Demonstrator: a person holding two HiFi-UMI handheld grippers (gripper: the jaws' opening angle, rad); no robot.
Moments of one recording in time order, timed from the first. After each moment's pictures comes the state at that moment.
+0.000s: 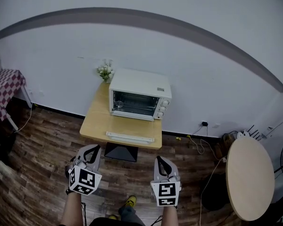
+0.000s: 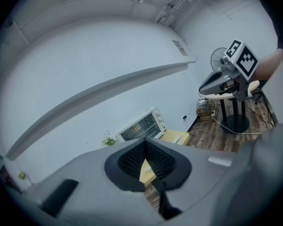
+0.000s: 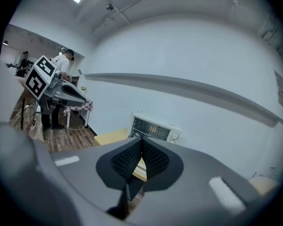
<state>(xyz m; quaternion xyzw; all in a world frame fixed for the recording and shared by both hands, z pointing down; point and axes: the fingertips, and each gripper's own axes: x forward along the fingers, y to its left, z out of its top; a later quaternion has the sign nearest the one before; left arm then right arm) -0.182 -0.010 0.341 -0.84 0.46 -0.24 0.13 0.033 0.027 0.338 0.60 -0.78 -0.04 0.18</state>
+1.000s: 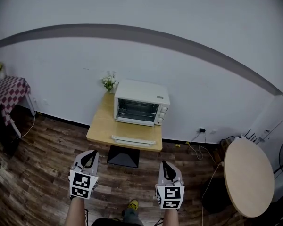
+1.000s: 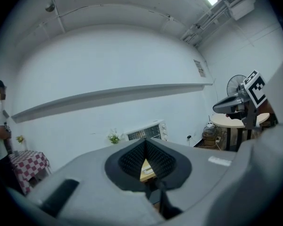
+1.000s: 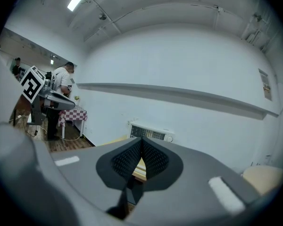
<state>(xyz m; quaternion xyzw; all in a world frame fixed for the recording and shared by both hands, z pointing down) -0.234 0.064 0.299 -0.85 0.52 -0.12 0.05 0.027 0.104 0.303 0.63 -0.76 -0.04 0.12</state>
